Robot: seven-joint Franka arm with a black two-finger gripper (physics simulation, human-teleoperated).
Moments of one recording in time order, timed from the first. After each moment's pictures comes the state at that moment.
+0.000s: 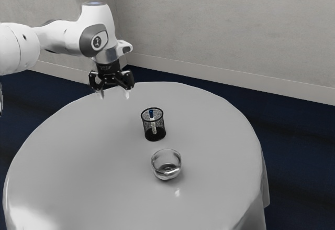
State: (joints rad) arm 0.10 0.36 -0.02 -1.56 0.02 1.91 -0.34
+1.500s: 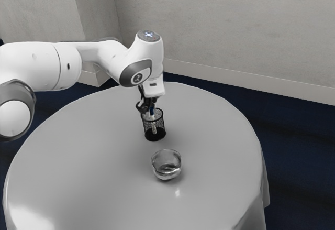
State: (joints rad) arm 0.02 0.56 -0.16 -1.50 0.39 2.13 1.29
